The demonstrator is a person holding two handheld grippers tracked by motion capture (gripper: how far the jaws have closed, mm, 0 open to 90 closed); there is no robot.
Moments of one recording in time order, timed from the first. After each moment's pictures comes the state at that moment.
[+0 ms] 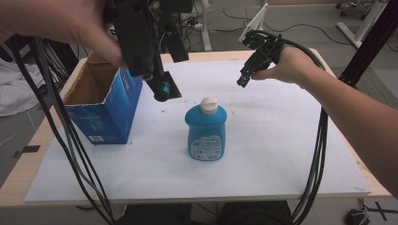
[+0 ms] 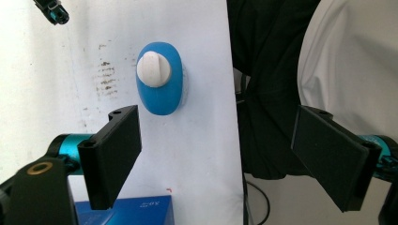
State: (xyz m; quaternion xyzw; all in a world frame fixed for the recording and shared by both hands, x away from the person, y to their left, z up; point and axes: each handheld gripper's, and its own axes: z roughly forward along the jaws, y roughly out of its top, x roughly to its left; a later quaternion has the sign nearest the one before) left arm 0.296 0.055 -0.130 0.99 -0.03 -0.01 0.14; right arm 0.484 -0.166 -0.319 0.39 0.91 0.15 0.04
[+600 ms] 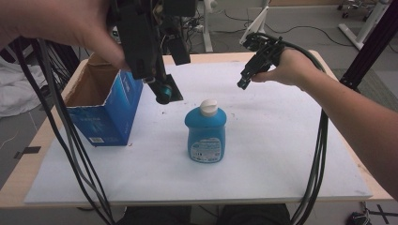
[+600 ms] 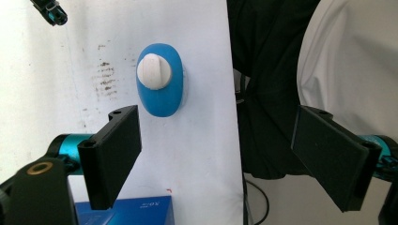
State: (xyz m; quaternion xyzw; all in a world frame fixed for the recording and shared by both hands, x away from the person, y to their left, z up) left arm 0.297 0.051 -0.130 0.99 -0.03 -0.01 0.14; right arm 0.486 -0.167 -0.320 0.39 0.91 0.15 0.03
